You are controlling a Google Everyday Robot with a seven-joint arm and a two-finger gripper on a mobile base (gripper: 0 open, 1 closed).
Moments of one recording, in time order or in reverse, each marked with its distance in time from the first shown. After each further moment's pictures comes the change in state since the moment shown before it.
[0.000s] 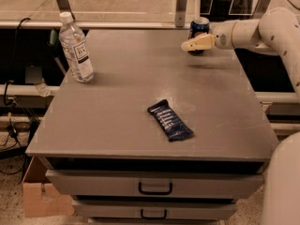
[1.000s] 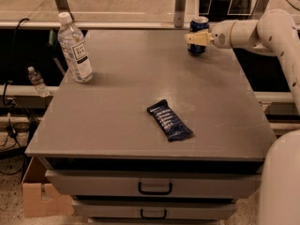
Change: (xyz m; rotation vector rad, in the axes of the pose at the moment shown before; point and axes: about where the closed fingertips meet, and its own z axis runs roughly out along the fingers) arm -0.003 -0.006 0.008 -0.005 -0.040 0.024
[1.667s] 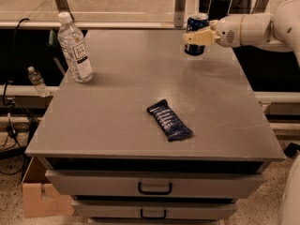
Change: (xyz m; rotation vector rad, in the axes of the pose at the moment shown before) arm -0.030 0.076 -0.041 -0.236 -0.031 -0.042
